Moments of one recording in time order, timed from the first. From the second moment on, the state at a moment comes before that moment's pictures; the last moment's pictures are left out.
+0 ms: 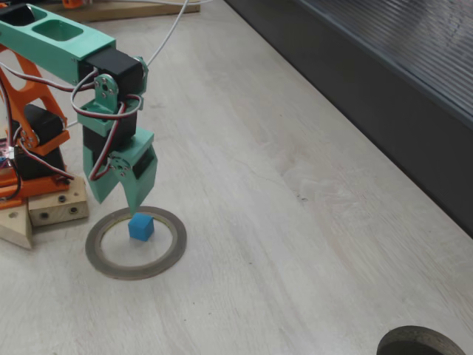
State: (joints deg) arm 44.6 109.2 119.7 94.4 80.7
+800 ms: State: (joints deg) arm 44.6 109.2 119.7 94.4 80.7
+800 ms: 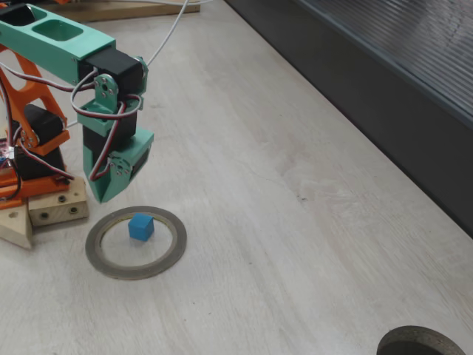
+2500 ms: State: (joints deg) arm 38.8 116.6 119.7 107.1 80.7
